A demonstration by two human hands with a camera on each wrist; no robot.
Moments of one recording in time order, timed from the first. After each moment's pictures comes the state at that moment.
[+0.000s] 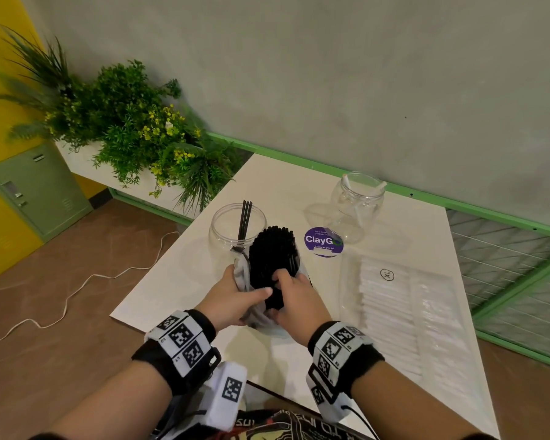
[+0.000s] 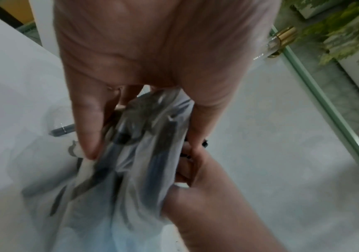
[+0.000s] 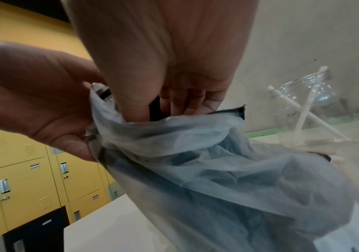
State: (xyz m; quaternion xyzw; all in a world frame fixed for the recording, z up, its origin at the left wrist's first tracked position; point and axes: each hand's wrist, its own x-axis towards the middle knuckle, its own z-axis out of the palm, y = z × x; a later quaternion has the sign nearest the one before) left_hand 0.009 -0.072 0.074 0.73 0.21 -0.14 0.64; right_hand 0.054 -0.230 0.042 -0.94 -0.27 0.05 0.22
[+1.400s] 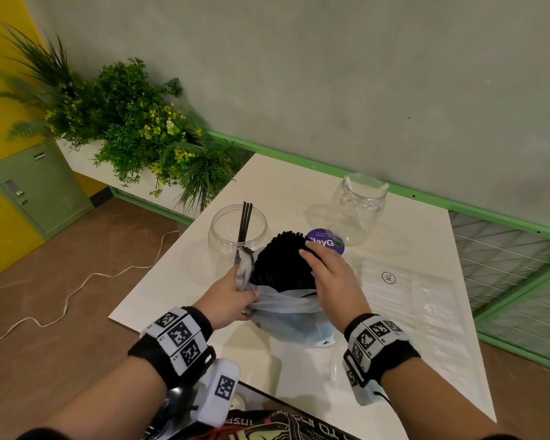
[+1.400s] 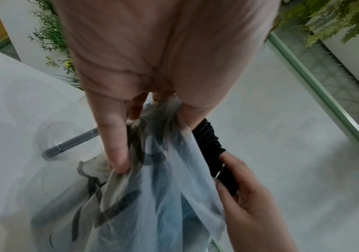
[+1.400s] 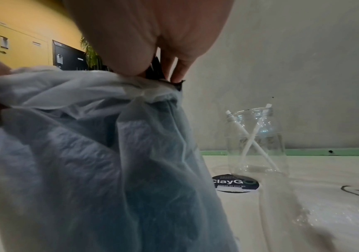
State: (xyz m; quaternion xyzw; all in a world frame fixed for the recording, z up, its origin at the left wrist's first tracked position) left_hand 0.020 -0.067 0.066 0.74 0.18 -0.13 0.63; right_hand 0.099 -0.282 0.039 -0.89 -0.35 -0.20 0.23
